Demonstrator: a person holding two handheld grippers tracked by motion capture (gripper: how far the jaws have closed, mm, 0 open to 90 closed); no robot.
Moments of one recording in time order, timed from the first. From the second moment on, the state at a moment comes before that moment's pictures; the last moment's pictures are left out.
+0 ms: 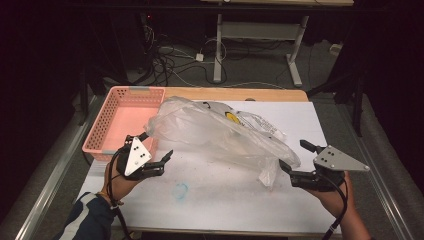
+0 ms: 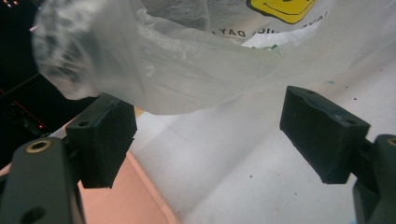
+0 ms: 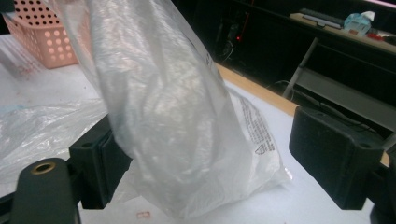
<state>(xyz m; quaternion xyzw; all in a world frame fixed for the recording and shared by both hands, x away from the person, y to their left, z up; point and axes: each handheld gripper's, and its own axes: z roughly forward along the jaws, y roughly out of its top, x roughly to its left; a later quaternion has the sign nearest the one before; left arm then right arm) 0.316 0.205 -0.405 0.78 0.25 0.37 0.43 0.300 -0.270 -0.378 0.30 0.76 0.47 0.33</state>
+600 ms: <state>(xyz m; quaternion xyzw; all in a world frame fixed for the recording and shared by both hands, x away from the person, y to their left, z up) 0.288 0.231 -0.441 0.80 0.27 0.37 0.40 0.290 -0.268 -0.415 0.30 0.79 0.44 0.31</state>
